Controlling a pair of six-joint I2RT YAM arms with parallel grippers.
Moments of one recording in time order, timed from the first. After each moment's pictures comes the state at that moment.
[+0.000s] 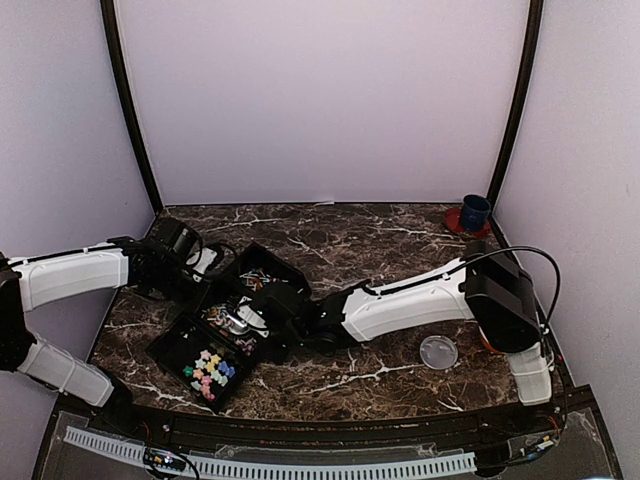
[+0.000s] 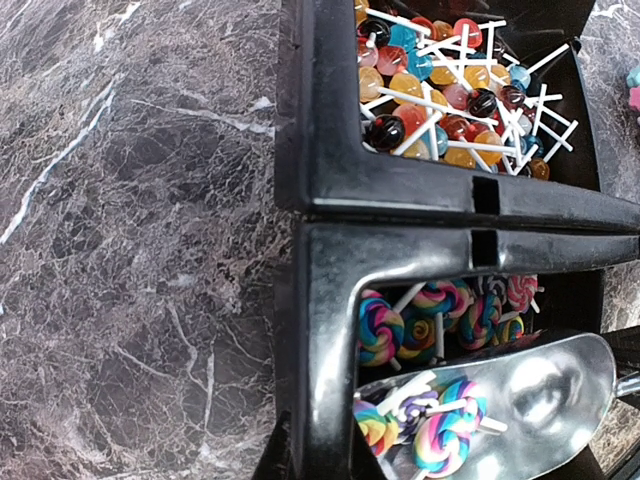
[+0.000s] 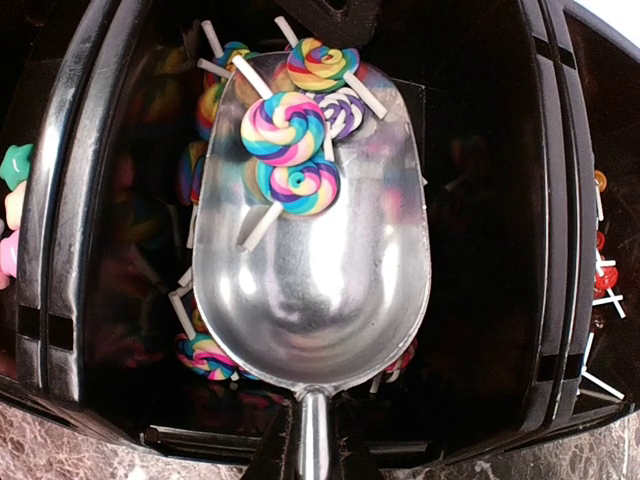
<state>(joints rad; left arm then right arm) -0.48 1.32 0.83 -0.60 0.05 -0.02 1.26 2.17 1.53 -0.14 0.19 -0.02</state>
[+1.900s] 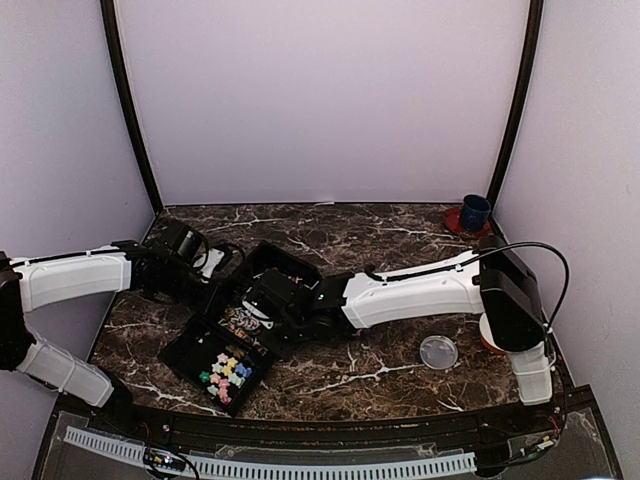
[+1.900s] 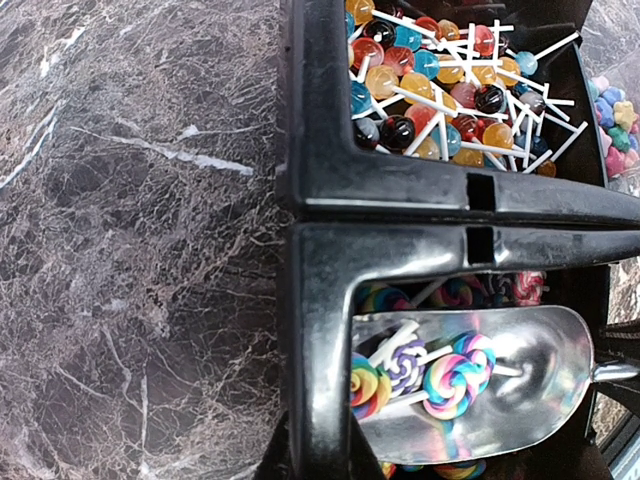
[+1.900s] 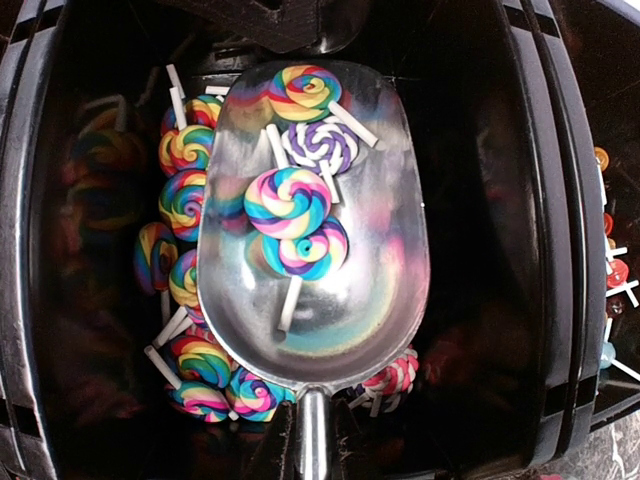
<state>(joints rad) -0.52 1.32 0.82 -0.54 0.11 -0.09 1.26 2.14 1.64 -0.42 0.24 0.10</state>
